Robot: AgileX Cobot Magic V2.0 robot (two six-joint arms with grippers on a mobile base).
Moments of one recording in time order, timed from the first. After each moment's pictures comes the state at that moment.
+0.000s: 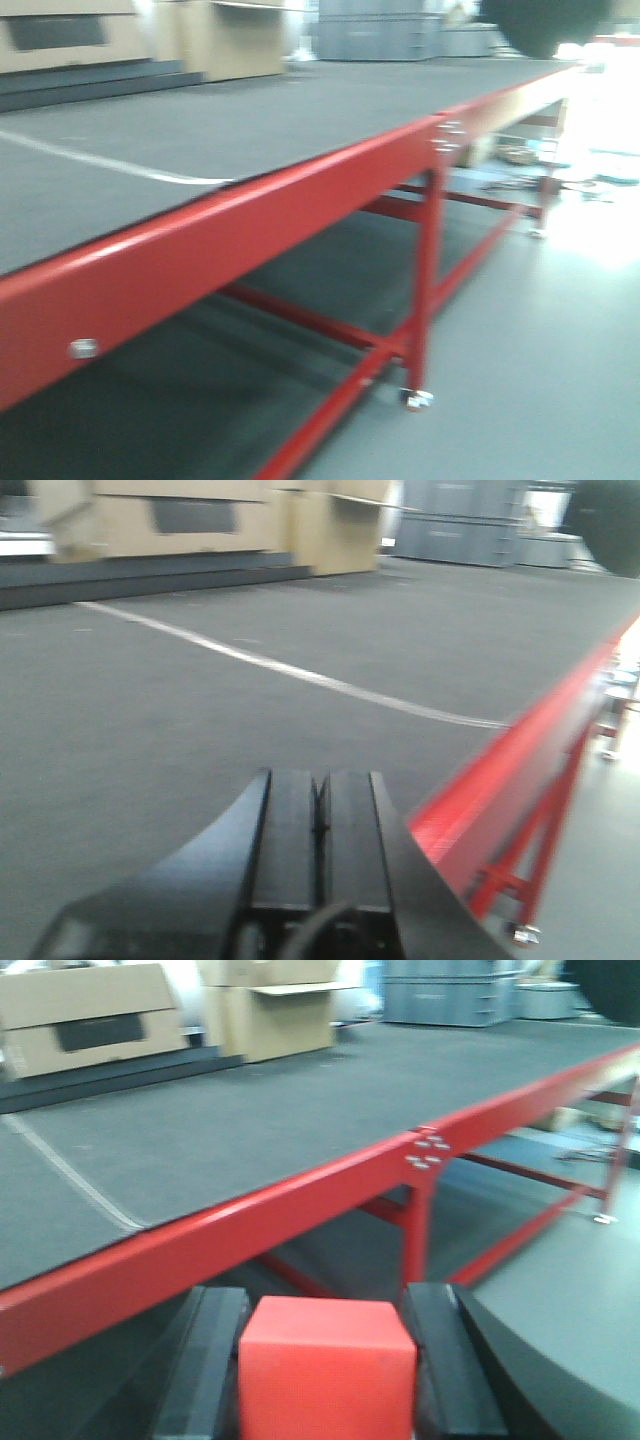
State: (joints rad) left arm -0.02 -0.01 0.03 0.00 0.01 -0.04; right arm 0.35 0.09 -0.62 -0.21 0.66 0.28
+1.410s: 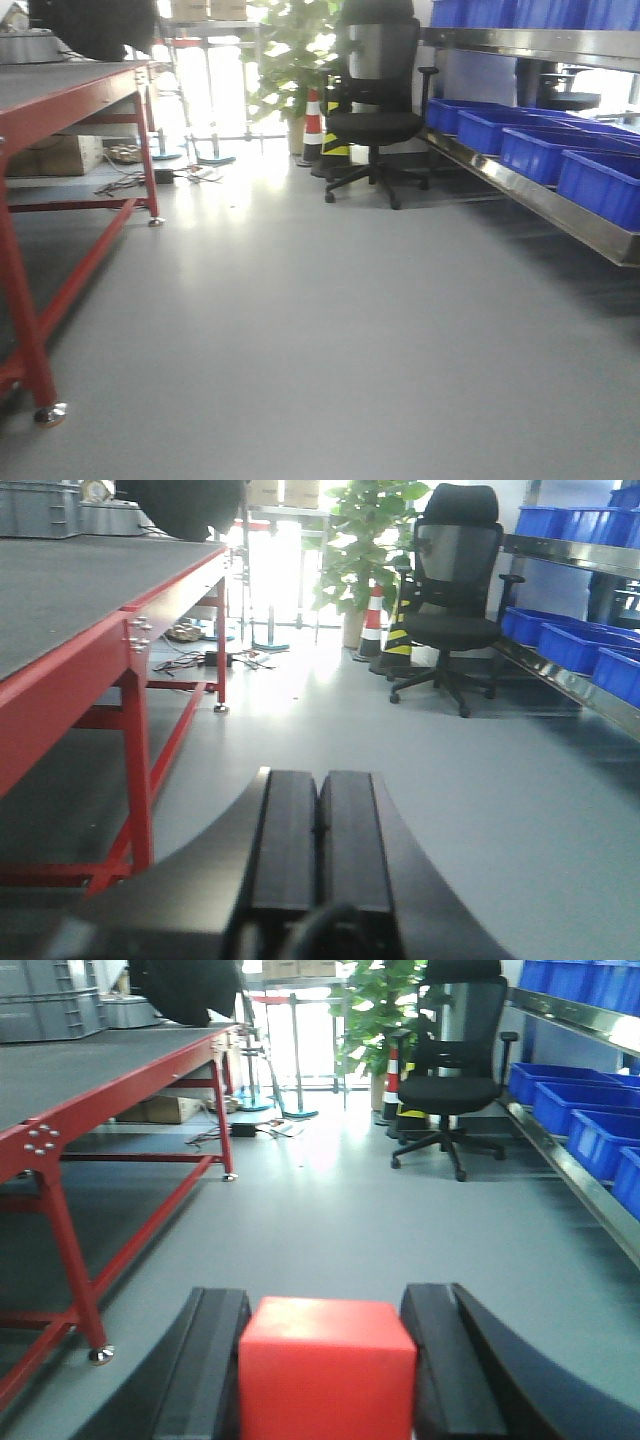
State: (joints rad) left arm -0.02 -0.01 0.03 0.00 0.01 -0.04; right arm 0.35 0.08 -0.62 -0.21 0.66 0.28
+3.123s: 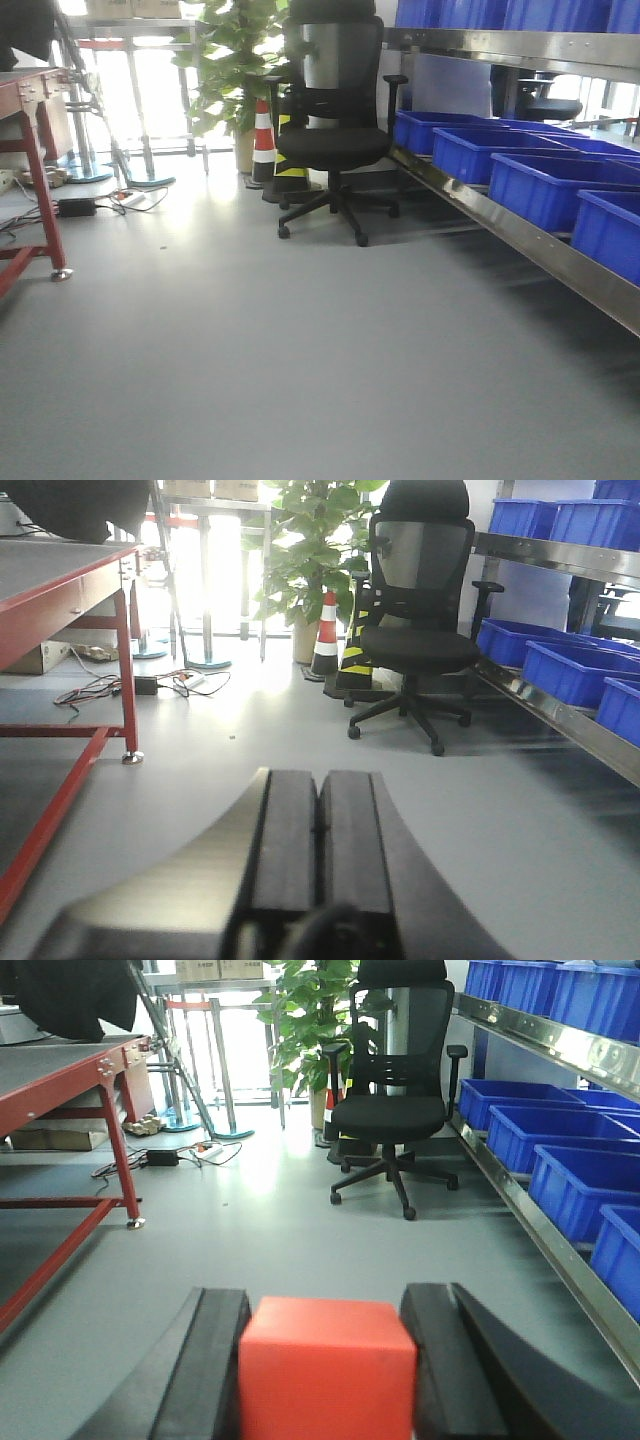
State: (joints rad) left arm -0.02 -0.01 0.03 0.00 0.01 -0.04; right arm 0.35 0.08 -0.62 -0.21 0.66 0.28
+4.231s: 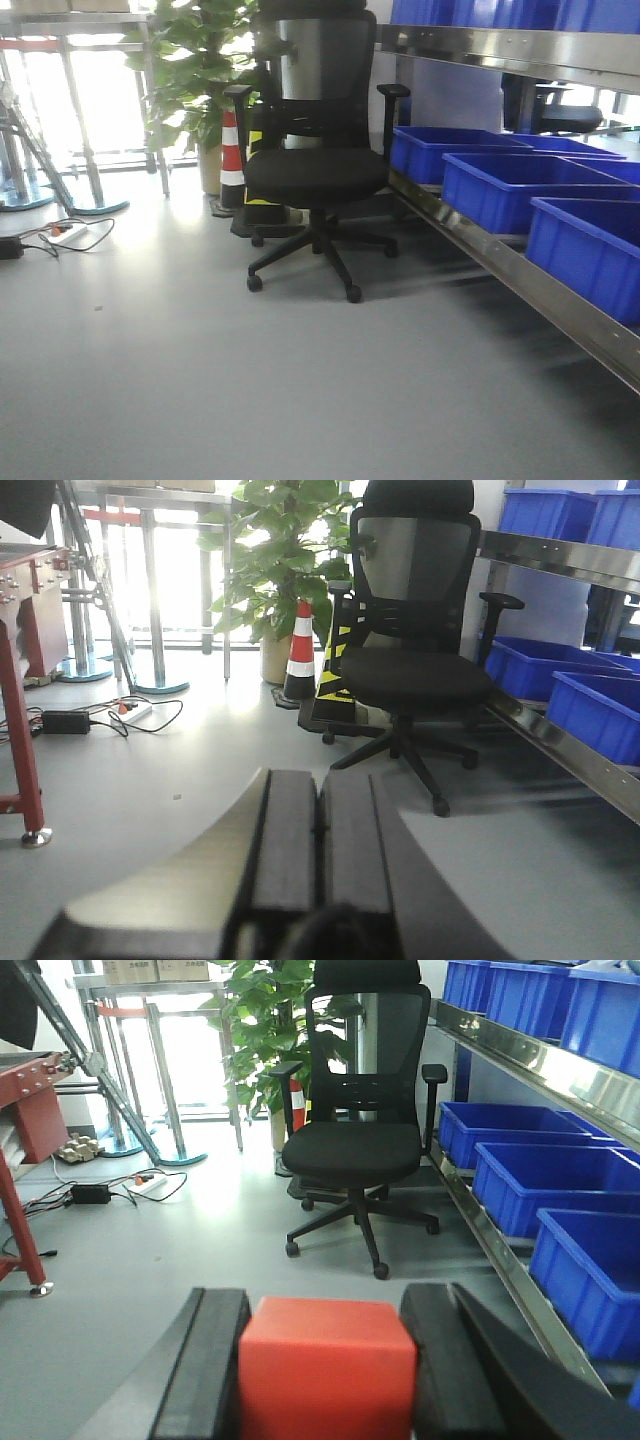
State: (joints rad) left arm -0.02 -0.01 0.03 0.00 0.01 -0.04; right arm 0.35 0.08 -0.62 -0.21 0.66 0.28
